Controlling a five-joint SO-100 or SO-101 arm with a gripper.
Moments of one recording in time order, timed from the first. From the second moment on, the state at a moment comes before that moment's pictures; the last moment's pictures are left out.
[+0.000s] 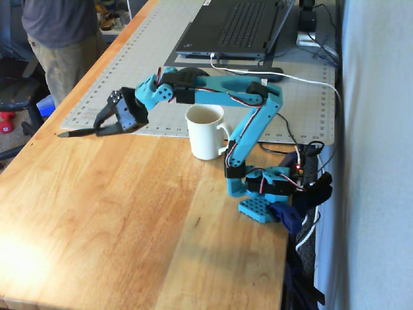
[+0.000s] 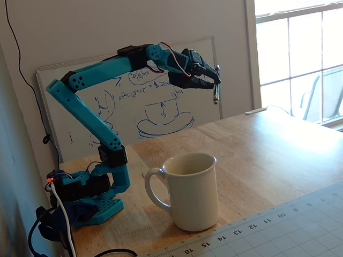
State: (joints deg) arm -1.8 122.8 116.6 34.3 28.2
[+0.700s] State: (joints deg) arm 19.2 143.8 120.9 34.3 -70.5
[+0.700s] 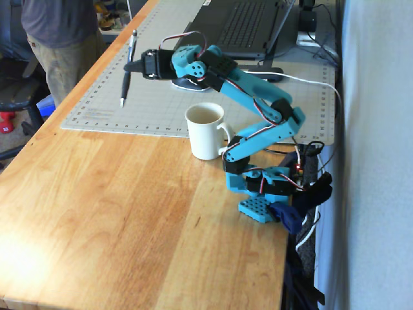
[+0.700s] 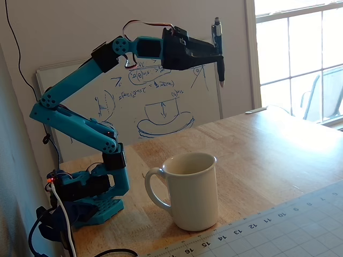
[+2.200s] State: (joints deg) arm 52.8 190.9 168.0 34.3 -91.4
